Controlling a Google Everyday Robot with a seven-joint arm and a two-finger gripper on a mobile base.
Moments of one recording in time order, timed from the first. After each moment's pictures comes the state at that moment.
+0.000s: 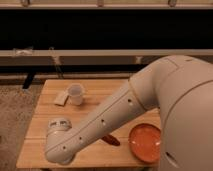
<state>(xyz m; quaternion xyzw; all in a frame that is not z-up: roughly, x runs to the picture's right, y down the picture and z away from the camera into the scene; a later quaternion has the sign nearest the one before) -0.186 0.315 0.640 -0.25 -0.24 -0.46 0.82</state>
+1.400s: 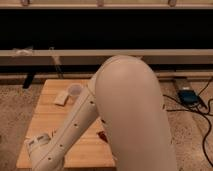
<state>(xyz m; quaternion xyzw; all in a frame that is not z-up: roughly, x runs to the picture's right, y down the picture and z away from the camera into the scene) -0.233 0.371 0.681 -0.20 -0.26 -0.67 0.67</state>
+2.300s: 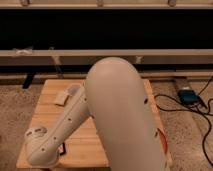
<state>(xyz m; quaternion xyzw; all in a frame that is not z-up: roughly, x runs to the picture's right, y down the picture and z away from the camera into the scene) -0.264 0.359 0.705 -0.20 -0.28 -0.67 0.66</state>
